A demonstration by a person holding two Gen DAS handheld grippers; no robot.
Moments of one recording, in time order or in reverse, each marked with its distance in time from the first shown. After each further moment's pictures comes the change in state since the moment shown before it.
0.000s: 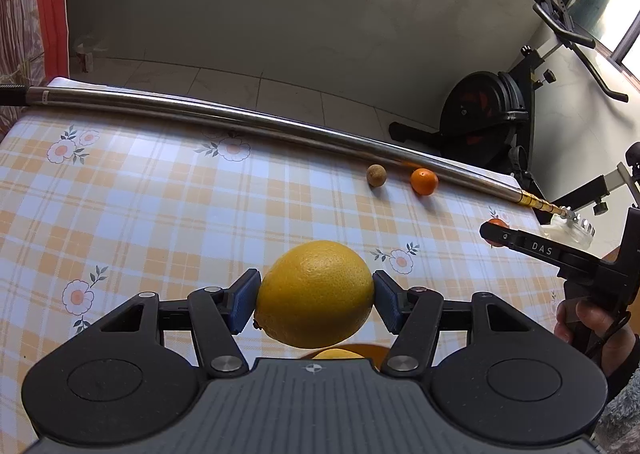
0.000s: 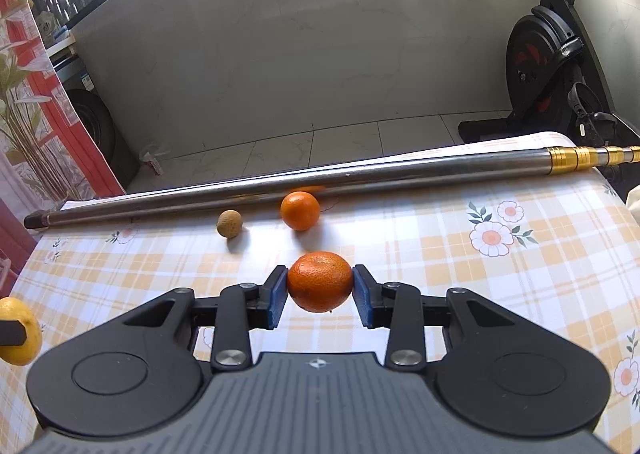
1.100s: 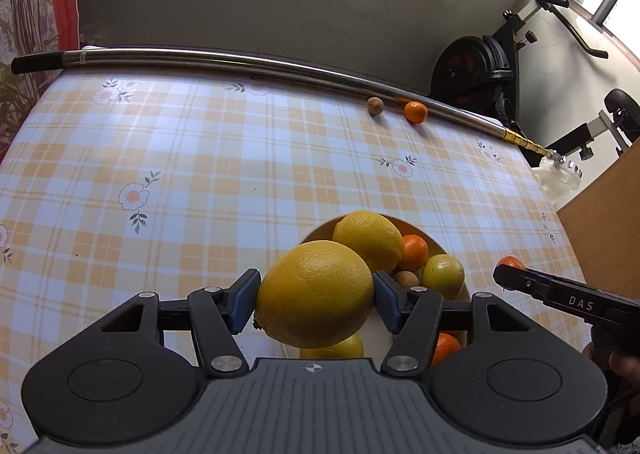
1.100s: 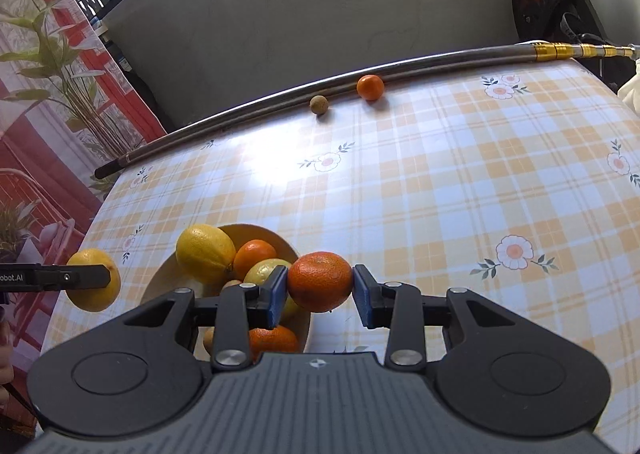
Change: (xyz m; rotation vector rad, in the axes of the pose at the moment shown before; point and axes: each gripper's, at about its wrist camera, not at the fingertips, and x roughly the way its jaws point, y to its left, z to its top) left arm -0.052 0.027 -0.074 0.066 0.071 -0.016; right arm -0.108 0.060 -0.118 0.070 0.107 0.097
